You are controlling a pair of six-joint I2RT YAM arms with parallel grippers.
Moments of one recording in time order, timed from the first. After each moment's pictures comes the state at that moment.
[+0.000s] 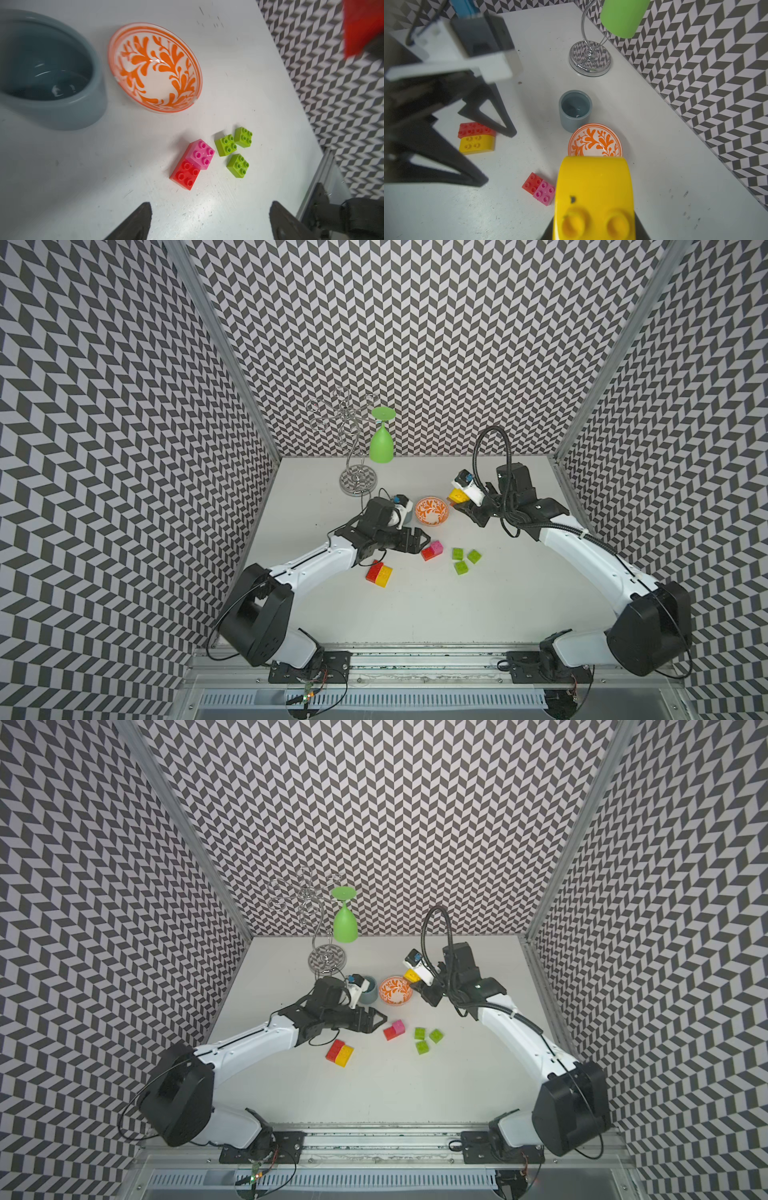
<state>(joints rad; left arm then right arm) -0.66 1.52 0.98 -0.21 0.33 -0.34 0.38 1.40 1.18 -0.43 -0.37 -0.50</state>
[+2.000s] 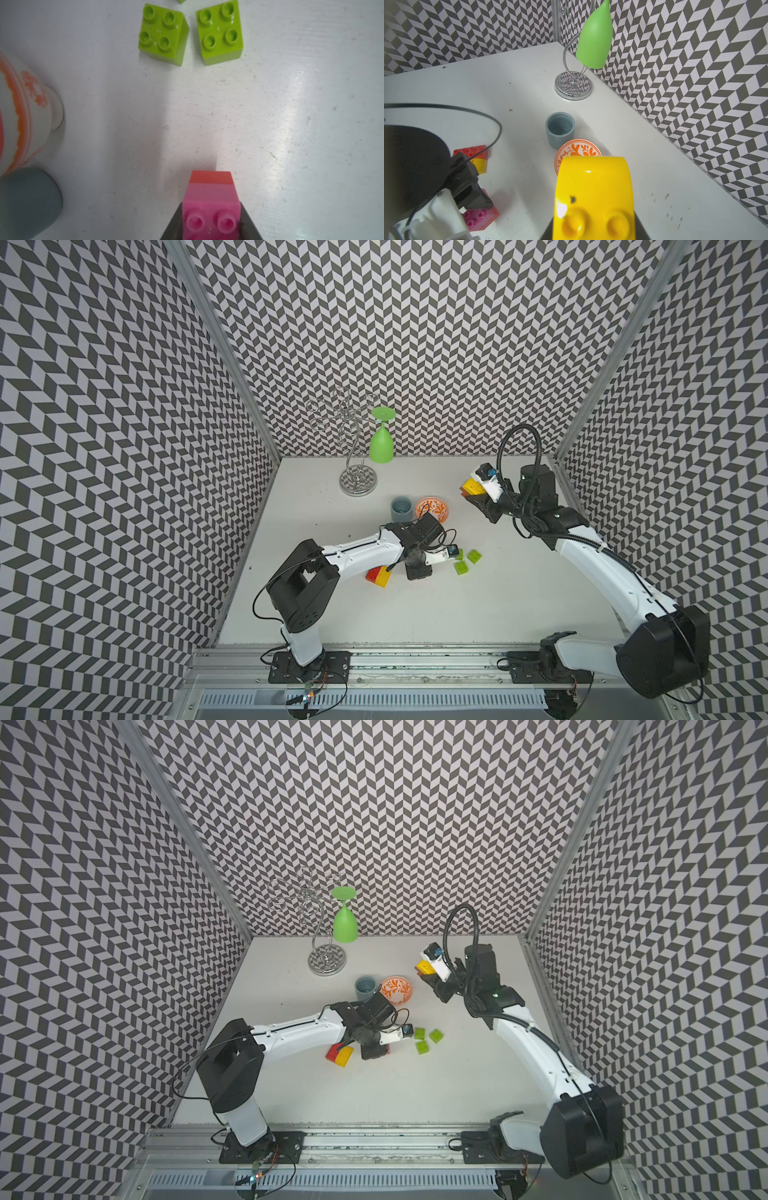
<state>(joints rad) -0.88 1.77 1.21 -0.67 0.08 0.61 0.28 1.29 1.08 -0.28 -0.46 -0.44</state>
